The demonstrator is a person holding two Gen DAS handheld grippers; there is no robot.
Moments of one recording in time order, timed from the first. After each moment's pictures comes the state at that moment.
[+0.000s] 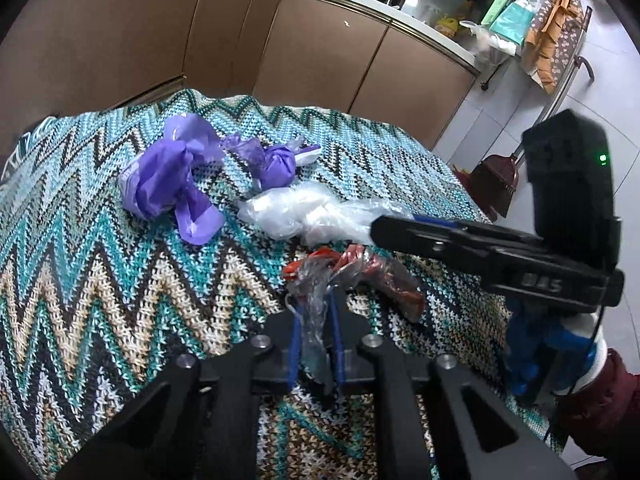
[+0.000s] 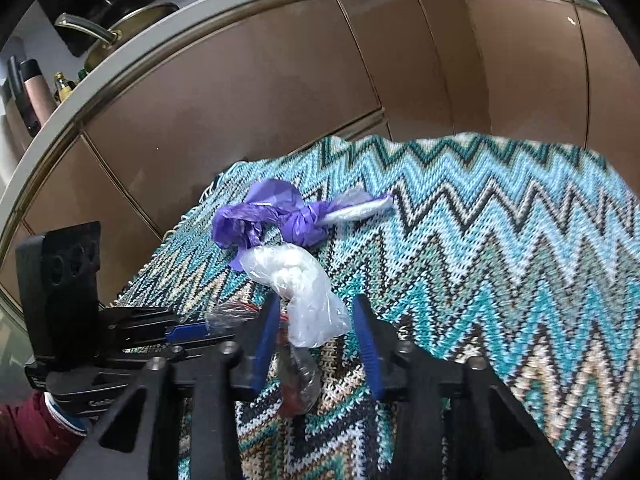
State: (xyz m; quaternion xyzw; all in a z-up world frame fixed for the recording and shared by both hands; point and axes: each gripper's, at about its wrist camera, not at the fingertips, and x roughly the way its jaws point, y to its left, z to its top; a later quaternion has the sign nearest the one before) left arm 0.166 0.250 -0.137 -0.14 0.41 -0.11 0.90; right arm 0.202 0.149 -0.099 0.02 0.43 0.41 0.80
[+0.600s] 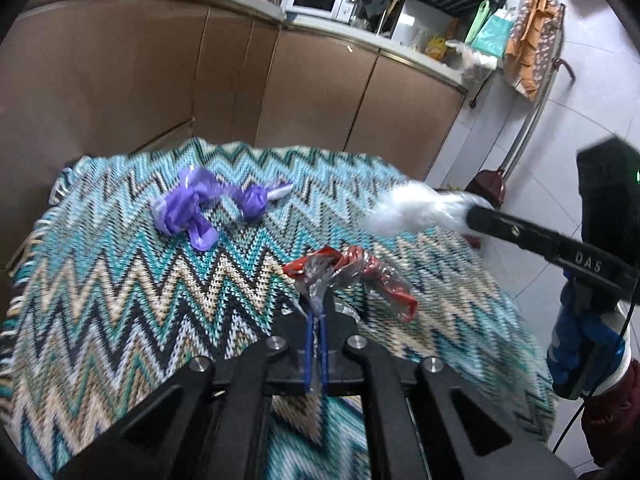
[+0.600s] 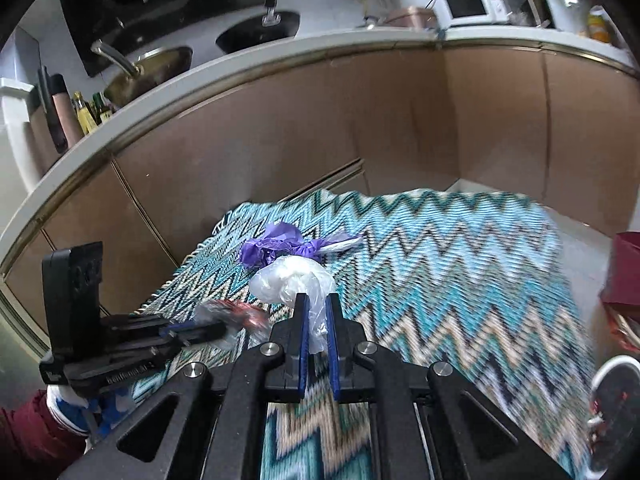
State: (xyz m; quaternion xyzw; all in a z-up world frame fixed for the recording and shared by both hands) left arm 0.085 0.220 -0.070 -0.11 0.36 -0.08 0.92; right arm 0.115 0.063 -0.005 0.02 0.35 0.36 0.86
